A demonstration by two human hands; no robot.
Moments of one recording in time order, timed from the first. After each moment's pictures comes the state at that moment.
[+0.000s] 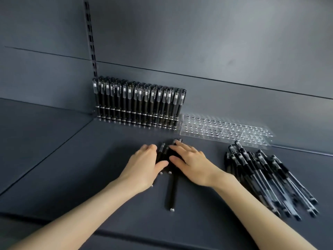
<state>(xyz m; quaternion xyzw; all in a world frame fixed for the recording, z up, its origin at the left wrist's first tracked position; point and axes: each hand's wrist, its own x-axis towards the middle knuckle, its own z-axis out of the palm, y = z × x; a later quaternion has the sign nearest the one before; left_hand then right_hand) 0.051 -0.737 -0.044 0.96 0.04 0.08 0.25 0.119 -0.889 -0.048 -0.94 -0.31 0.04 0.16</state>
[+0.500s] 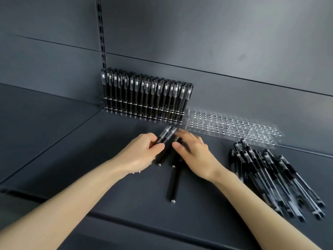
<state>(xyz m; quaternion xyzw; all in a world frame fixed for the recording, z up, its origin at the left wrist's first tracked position) 0.047 -0.720 -0.031 0.90 0.04 0.04 0.44 0.113 -0.887 -0.045 -0.90 -0.31 -0.01 0.31</state>
